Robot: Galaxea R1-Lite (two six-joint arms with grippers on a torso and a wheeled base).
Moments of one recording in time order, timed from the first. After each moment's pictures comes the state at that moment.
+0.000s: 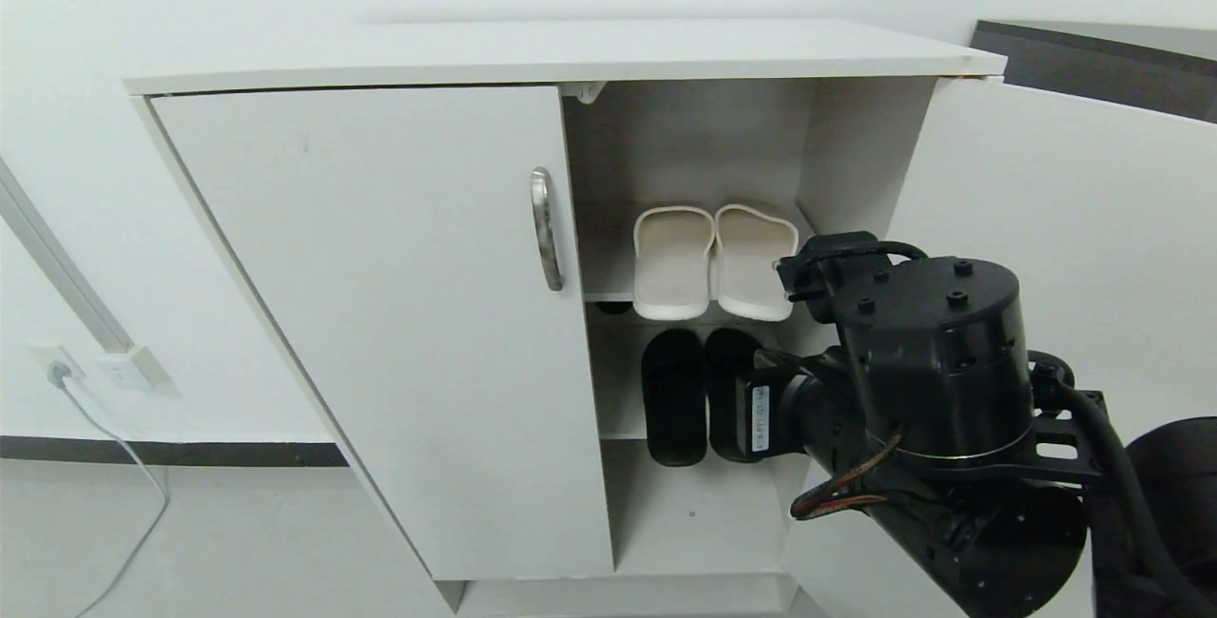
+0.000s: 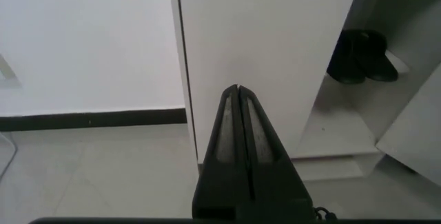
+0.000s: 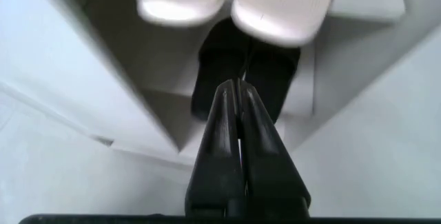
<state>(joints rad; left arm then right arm) 0.00 0.00 0.00 0.01 -0.01 0.00 1.00 1.67 -0.97 -0.36 -0.73 0.28</state>
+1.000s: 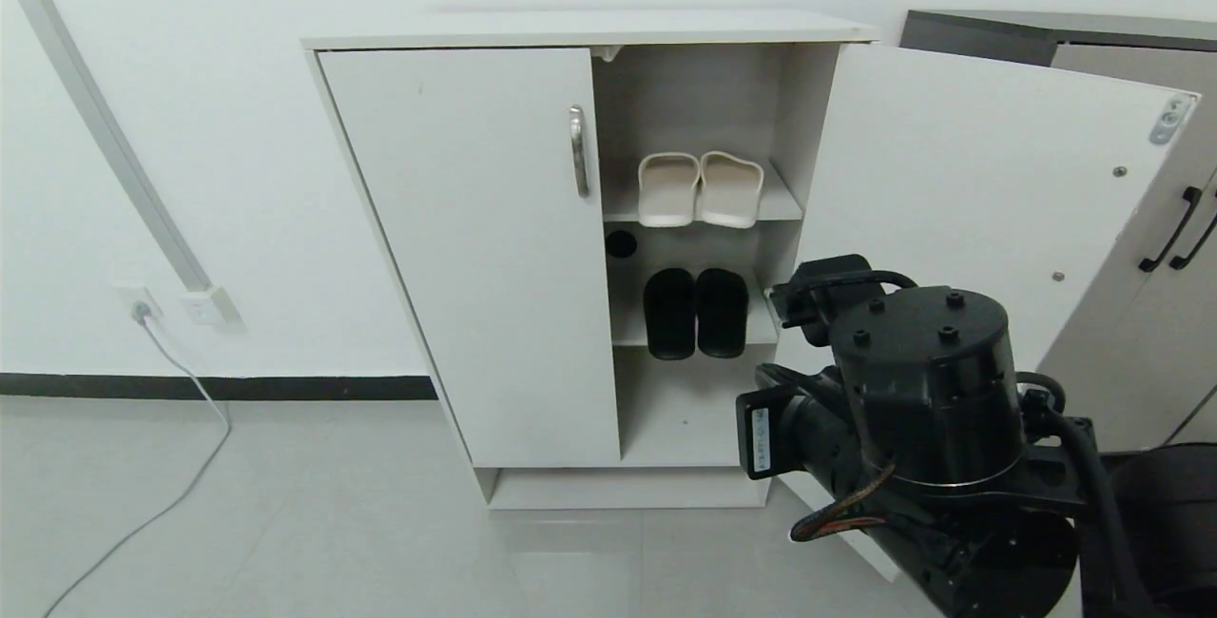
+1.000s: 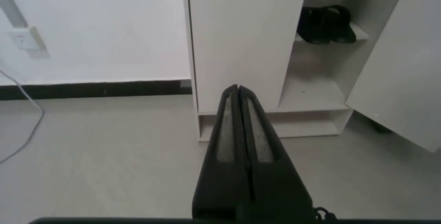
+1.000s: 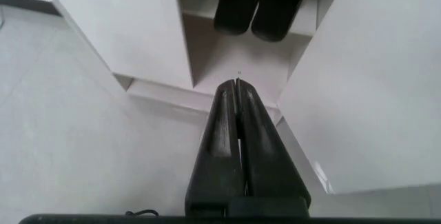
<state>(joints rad) 0.00 0.00 0.00 0.00 -0.01 0.00 1.00 1.68 -0.91 -0.43 -0.73 0.24</state>
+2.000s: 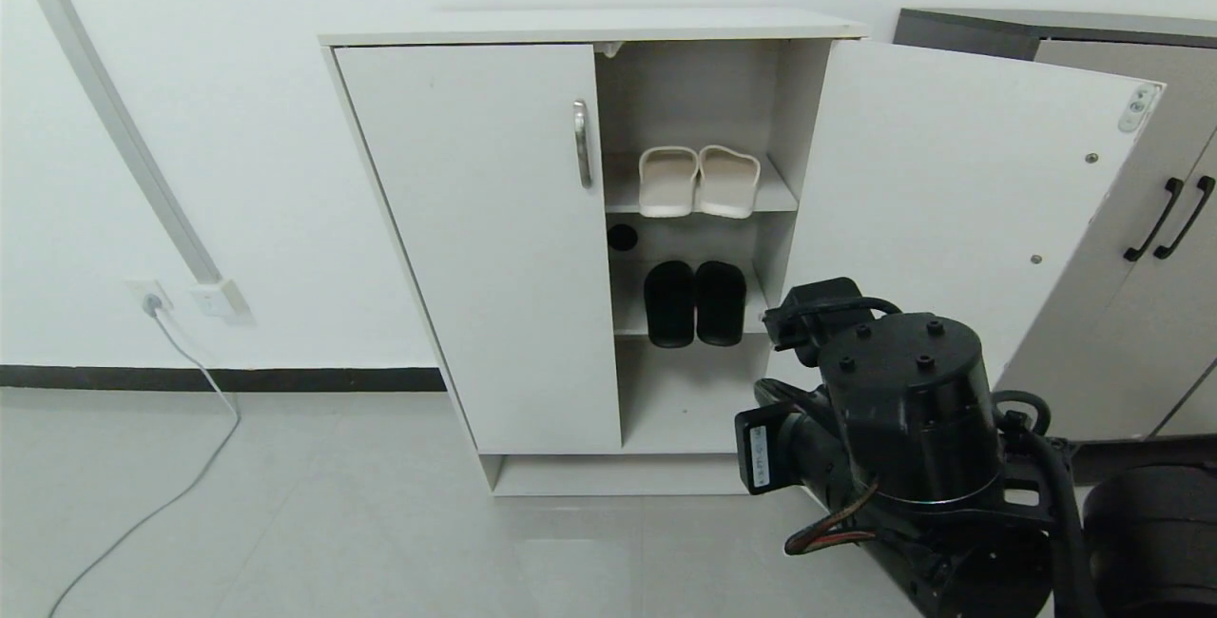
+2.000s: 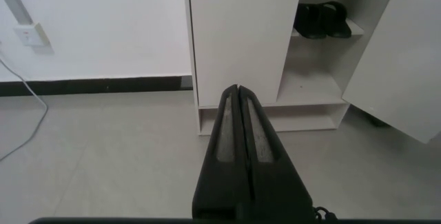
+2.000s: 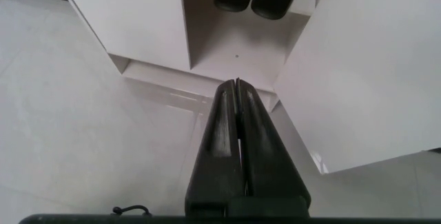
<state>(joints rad) 0.00 0.00 0.00 0.00 -0.01 0.00 0.99 1.71 -0.87 -0.47 -0.71 0.23</state>
